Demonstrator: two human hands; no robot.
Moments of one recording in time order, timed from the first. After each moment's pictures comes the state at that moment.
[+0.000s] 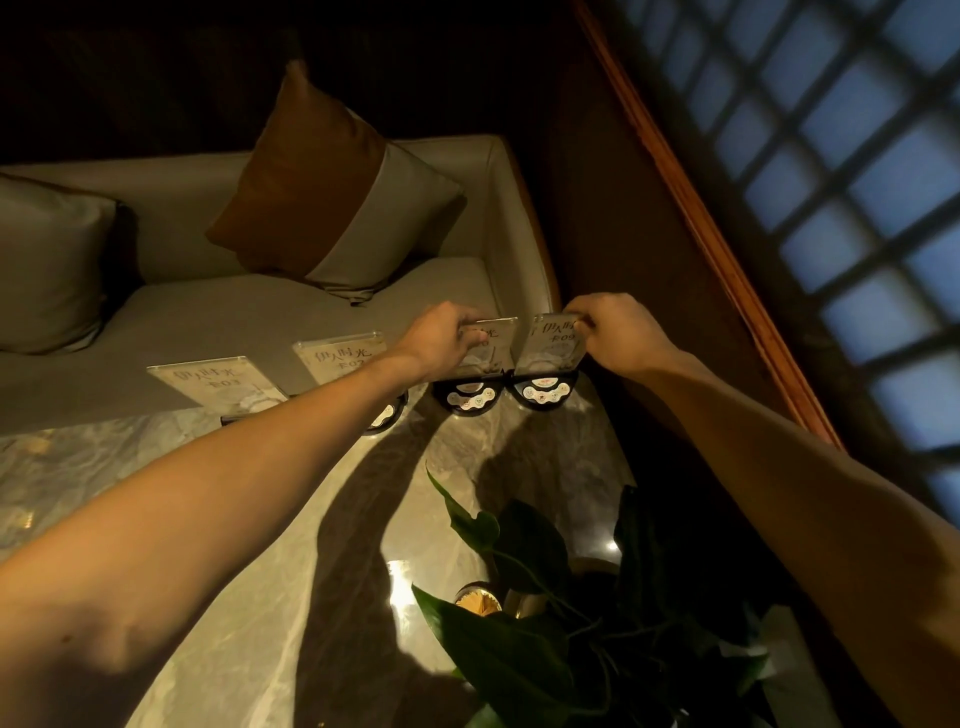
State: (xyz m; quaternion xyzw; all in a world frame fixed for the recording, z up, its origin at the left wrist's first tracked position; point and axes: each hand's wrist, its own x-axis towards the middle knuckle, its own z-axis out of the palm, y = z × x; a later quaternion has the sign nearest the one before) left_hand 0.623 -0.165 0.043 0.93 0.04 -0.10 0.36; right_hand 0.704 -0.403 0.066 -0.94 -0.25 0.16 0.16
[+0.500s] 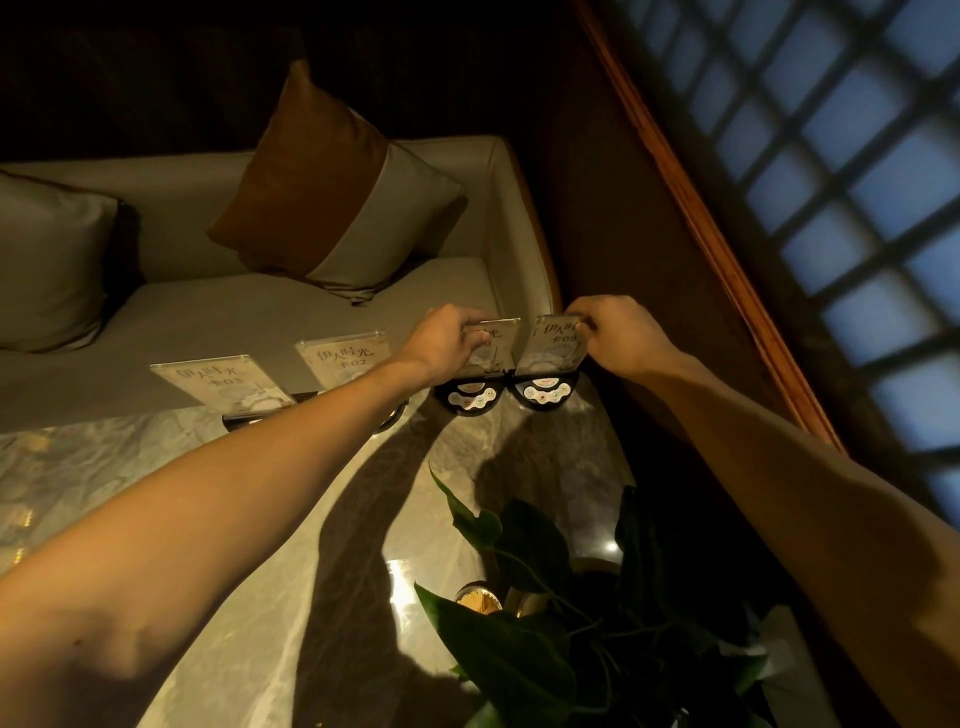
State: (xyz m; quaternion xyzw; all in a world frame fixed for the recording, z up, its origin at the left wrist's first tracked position) left_hand 0.618 -0.171 0.044 0.92 0.05 -0.08 0.38; right_hand 0.705 -0.402 0.064 -0.94 -0.24 0.16 0.16
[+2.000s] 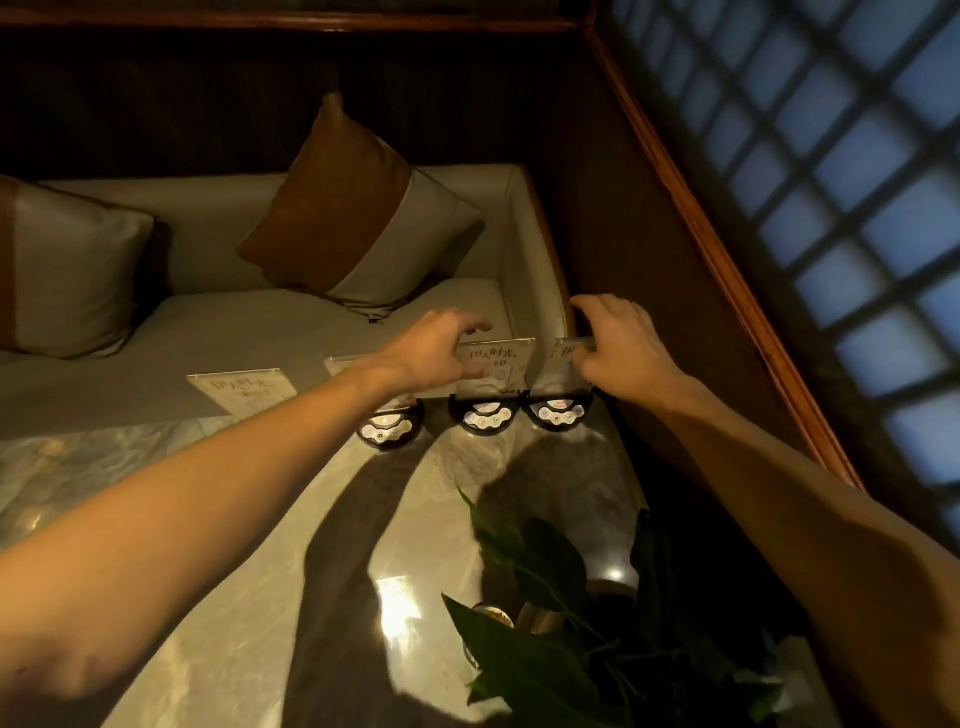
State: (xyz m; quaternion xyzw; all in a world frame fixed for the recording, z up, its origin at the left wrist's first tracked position) left_hand 0.607 -0.136 0.076 0.95 -0.01 -0.10 0.29; right_hand 0.691 -0.381 0.087 -0.95 -0.28 0.09 0.12
